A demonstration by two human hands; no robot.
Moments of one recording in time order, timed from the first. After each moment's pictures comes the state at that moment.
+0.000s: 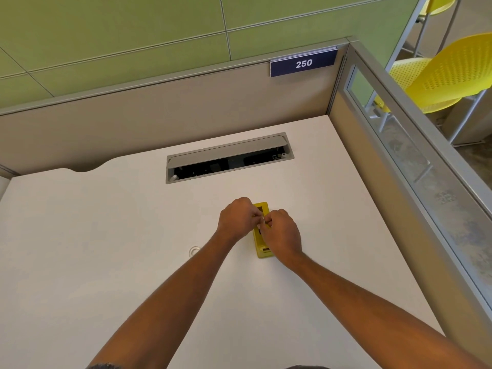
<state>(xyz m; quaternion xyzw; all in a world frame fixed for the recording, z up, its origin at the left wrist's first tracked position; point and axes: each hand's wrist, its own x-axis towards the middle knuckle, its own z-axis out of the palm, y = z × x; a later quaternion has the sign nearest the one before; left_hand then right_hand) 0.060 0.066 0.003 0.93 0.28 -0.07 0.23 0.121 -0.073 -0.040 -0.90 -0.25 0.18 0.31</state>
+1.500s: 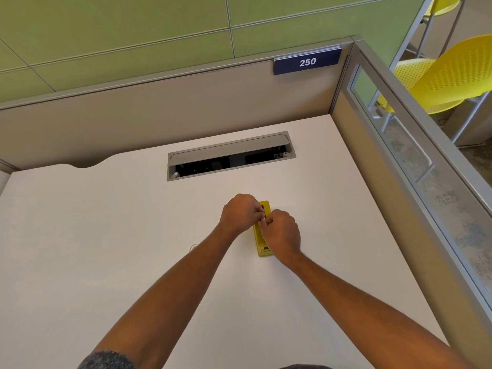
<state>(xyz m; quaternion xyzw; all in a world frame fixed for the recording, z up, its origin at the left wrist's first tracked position) 0.070 0.071 0.004 0.93 0.28 -0.09 0.24 0.116 -0.065 -0.038 -0.92 -0.20 0.18 0.30</state>
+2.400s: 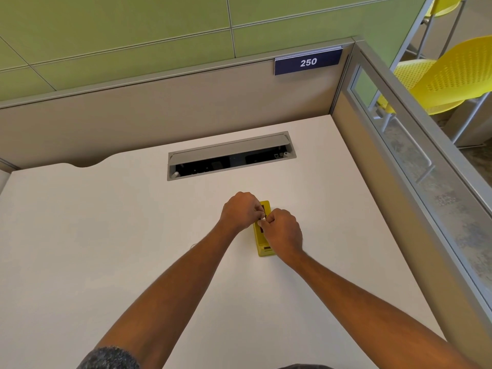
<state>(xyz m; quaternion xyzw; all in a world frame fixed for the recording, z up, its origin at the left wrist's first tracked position) 0.075 0.076 -0.002 0.92 0.29 -0.09 0.24 0.120 -0.067 -0.035 -0.91 -0.20 0.20 0.31</state>
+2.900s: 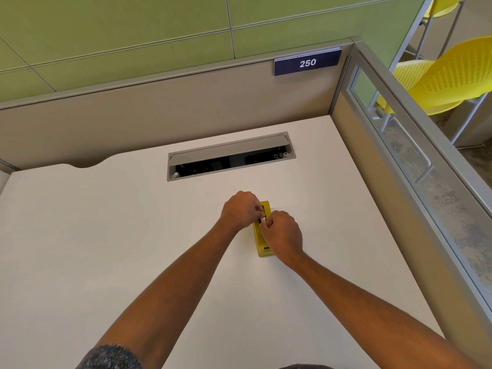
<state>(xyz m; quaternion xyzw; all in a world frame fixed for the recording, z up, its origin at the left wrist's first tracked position) 0.079 0.078 0.002 0.93 0.28 -0.11 0.22 0.118 -0.070 -0.035 -0.92 -0.22 0.18 0.28</state>
